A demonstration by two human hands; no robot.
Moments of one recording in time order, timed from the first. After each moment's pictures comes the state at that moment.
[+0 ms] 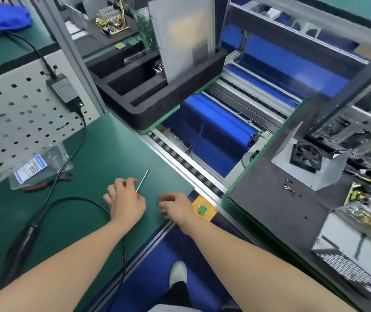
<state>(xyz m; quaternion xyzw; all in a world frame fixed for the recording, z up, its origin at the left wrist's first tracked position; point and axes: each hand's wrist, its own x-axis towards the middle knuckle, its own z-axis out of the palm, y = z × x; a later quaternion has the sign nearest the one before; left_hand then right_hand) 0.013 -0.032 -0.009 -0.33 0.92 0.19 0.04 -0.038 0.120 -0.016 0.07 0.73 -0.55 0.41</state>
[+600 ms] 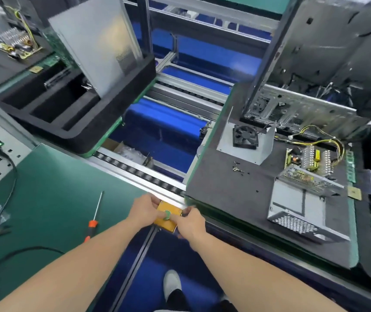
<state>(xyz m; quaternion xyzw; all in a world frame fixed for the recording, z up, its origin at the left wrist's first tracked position) -0.062 0.080 -0.005 -0.14 0.88 0.37 0.26 -0.028 0.240 -0.025 0.30 0.75 -0.52 0.27</state>
